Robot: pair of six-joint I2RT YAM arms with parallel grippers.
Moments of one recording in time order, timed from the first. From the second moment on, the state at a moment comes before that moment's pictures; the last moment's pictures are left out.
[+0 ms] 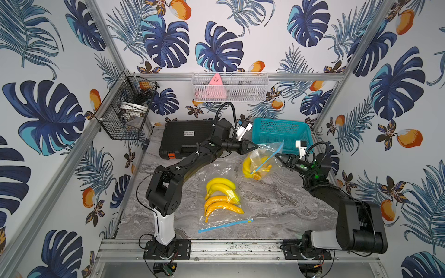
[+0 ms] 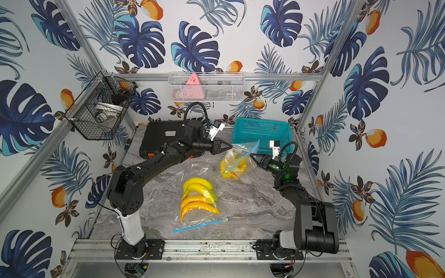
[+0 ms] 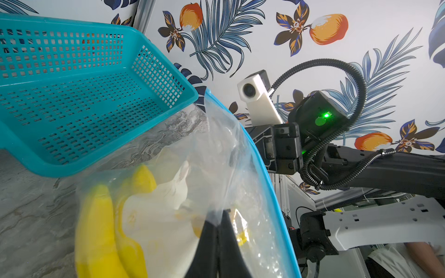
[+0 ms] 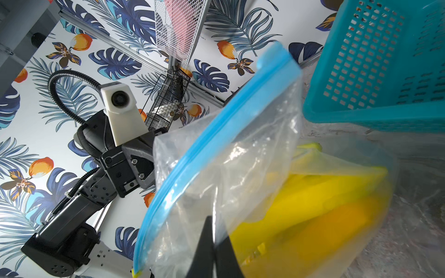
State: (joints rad) left arm -0.50 1.89 1.57 -0.04 0.83 -0.36; right arm -0.09 1.37 0.60 0.71 -1.03 0.95
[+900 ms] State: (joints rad) left arm -0.59 1.95 1.67 -0.12 0.83 -0.23; right arm -0.09 1.31 0.63 0.44 -1.08 0.76
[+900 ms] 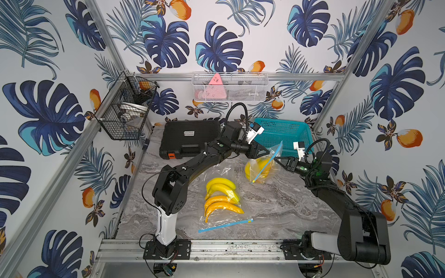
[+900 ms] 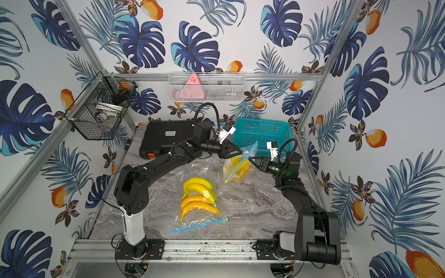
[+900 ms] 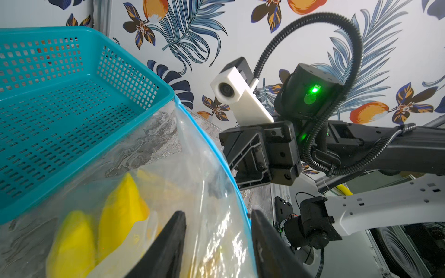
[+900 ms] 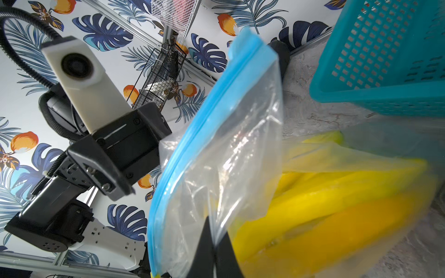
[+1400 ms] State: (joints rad) left arm -0.61 1.95 1.66 -0.25 0.72 -0.13; right arm -0.09 1.31 0.64 0.47 -1.09 0.77
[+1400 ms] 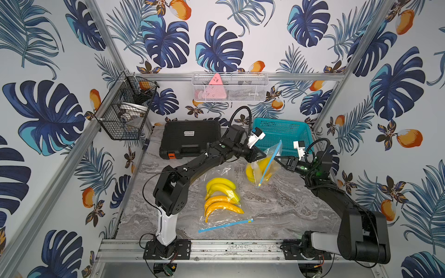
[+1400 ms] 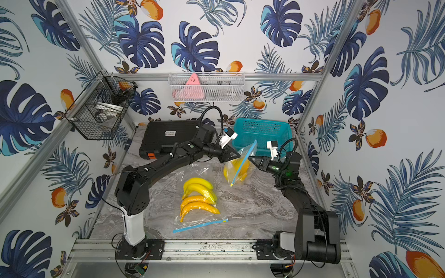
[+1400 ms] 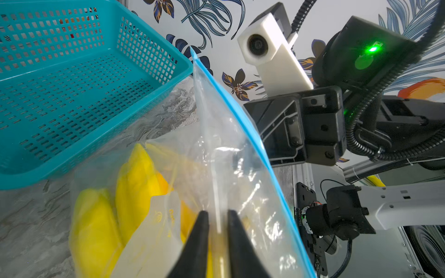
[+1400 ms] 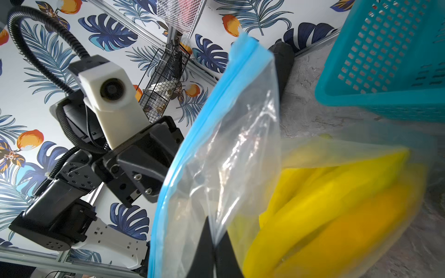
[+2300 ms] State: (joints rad) left arm -0.48 1.89 1.65 -0.24 0.68 -0.21; right arm -0.13 1.05 0.49 0.16 -1.03 0.58
